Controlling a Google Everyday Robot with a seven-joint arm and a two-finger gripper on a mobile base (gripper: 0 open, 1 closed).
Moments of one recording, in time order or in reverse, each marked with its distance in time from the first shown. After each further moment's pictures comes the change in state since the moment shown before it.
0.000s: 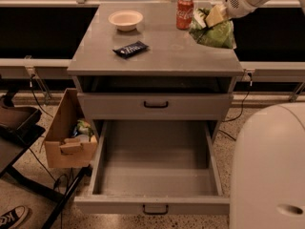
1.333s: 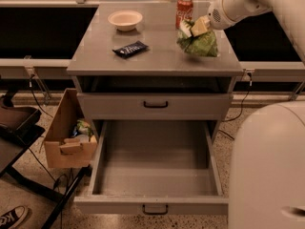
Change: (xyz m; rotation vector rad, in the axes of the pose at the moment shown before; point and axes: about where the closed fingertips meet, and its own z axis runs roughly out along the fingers) arm 0.001 0.014 0.057 -0.010 -0.041 0.004
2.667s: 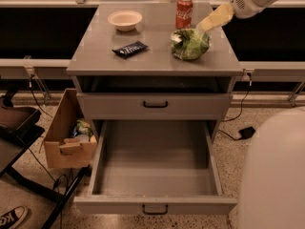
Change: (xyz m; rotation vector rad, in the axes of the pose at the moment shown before) arm 0.007 -0.026 -0.068 0.109 0.060 0.004
